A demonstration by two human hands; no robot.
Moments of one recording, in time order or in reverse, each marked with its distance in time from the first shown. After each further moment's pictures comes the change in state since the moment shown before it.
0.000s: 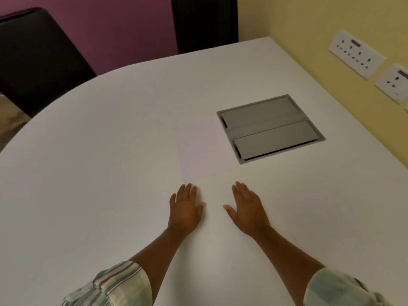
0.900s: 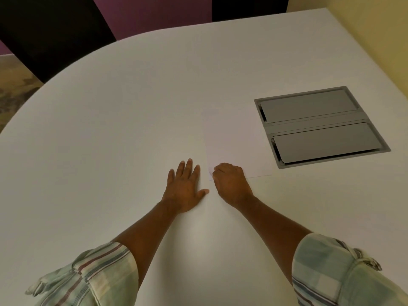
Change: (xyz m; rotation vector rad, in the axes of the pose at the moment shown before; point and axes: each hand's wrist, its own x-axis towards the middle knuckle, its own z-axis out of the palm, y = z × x) left_hand 0.083 -0.113 -0.017 0.143 -0.182 -0.010; right_hand 0.159 -0.102 0.041 -0.158 0.032 -0.324
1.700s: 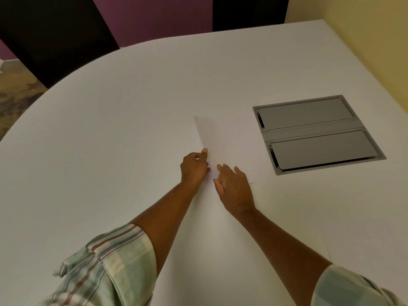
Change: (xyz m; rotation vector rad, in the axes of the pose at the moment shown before) left_hand 0.045 0.064 -0.070 -1.233 0.341 -0.471; right_hand -0.017 -0.009 -0.022 0.109 0.342 0.062
